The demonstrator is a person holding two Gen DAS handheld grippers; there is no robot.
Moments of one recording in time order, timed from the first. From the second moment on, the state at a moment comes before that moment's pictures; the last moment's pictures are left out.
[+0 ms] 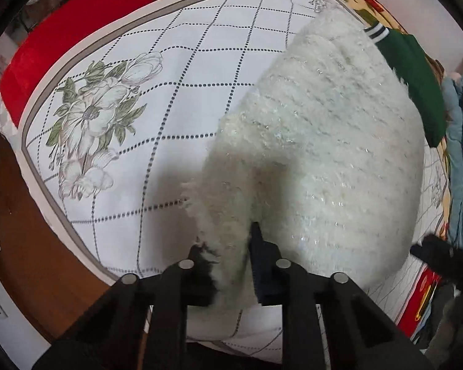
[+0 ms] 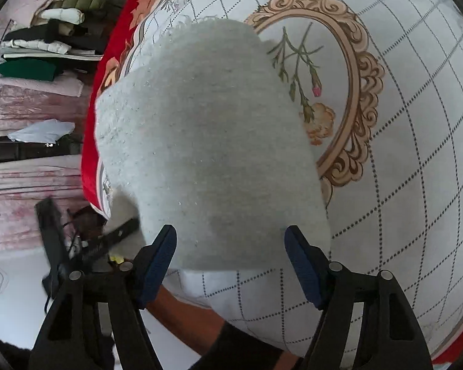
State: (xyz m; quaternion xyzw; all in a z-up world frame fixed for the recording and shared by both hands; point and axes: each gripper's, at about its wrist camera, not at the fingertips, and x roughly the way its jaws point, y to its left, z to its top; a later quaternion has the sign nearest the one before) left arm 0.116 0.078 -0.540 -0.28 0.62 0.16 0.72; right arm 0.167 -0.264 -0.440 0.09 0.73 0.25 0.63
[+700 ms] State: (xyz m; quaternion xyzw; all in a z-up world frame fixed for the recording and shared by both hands) left arm 0.182 0.116 -0.530 -0.27 0.58 0.13 0.75; right arm 0.251 -0.273 -0.544 0.15 0.76 0.36 0.52
